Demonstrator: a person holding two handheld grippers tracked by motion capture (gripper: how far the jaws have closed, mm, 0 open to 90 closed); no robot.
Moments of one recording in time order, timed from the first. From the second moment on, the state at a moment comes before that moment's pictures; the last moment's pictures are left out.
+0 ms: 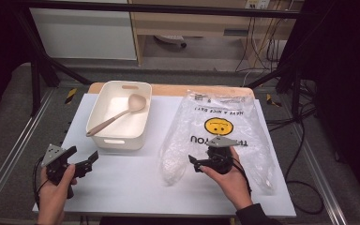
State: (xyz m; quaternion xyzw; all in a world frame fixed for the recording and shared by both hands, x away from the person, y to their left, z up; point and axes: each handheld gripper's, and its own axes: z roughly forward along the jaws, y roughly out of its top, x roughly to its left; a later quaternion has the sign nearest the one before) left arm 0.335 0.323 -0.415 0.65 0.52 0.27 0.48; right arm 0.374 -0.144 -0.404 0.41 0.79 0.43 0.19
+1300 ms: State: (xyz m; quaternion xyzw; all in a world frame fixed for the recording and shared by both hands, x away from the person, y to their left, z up) left arm 0.336 0.323 -0.418 0.66 0.52 0.26 0.48; right arm 0.352 -0.054 -0.455 0.31 0.88 0.35 0.12
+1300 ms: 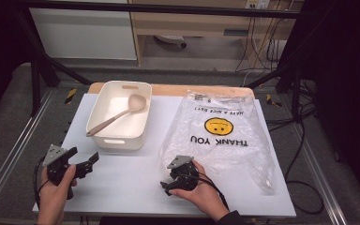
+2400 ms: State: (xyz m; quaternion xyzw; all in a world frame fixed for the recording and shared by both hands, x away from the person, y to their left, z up) left arm 0.335 0.322 -0.419 0.66 0.53 0.26 0.47; right arm 0.398 -0.052 -0.404 0.35 0.82 0.45 0.12
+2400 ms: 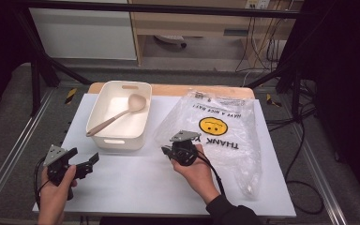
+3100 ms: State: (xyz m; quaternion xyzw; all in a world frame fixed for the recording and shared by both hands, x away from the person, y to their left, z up) left arm 0.335 0.322 -0.419 0.66 0.52 0.26 0.47; right arm 0.451 -0.036 -0.354 0.39 0.77 0.48 0.13
